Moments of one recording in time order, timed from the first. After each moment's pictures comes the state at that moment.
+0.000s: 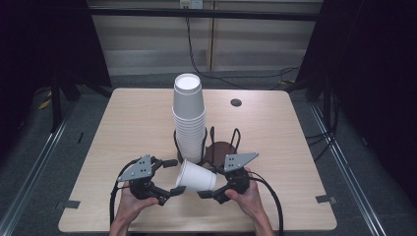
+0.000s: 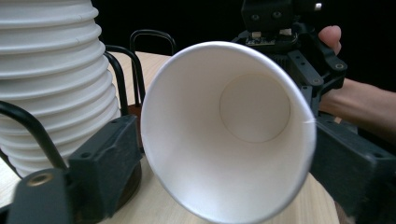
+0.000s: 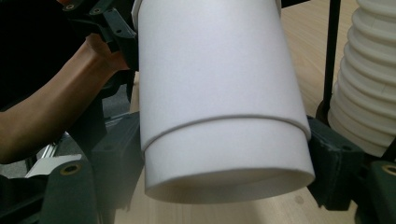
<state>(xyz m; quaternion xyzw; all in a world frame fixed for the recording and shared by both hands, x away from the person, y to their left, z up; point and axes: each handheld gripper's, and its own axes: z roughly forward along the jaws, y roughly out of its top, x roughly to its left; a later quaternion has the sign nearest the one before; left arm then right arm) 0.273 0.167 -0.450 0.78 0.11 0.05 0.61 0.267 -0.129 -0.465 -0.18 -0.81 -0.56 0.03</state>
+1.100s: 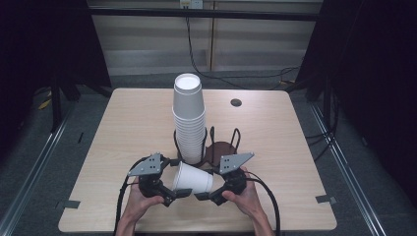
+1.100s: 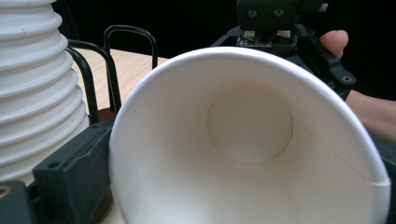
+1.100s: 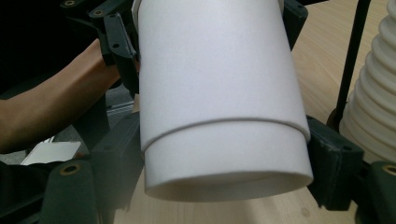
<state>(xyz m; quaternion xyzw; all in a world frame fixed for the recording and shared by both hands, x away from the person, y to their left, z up) 0.280 0.148 -0.457 0.78 0.10 0.01 0.61 0.266 -0.119 -0.461 -0.15 -0.82 -0.55 0.02</state>
